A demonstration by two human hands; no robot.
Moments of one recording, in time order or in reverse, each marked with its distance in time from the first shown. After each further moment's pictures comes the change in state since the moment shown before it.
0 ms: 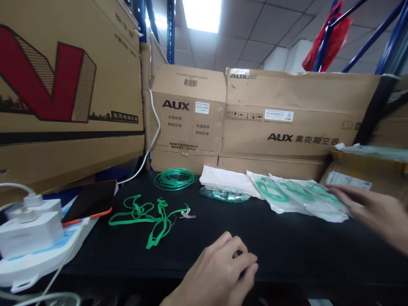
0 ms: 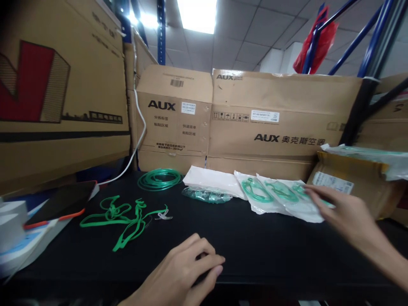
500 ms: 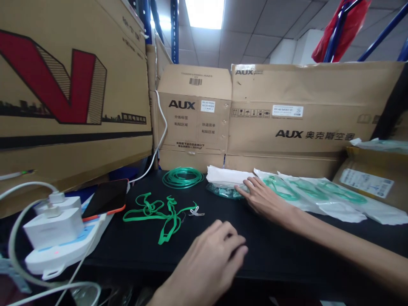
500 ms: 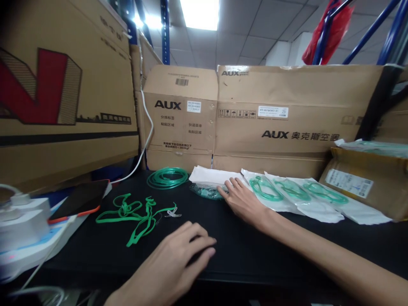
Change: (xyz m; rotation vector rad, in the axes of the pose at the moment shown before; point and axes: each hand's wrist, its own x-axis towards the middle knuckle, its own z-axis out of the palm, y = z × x) left_hand -0.004 -0.009 -0.034 0.095 -0.151 -0.200; right_hand 0.046 -0.165 0.122 -0.095 -0.303 -0.706
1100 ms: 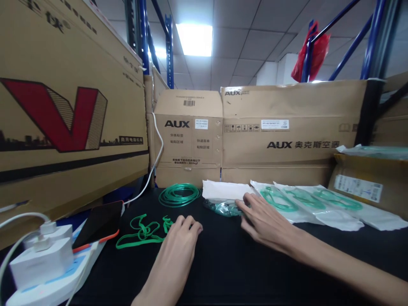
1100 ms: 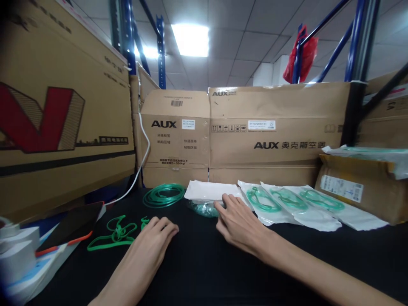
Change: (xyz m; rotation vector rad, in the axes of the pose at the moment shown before) left_hand 0.000 -0.058 -0.024 0.413 0.052 -0.240; right_hand -0.007 -0.031 -0.044 0.137 0.058 0.164
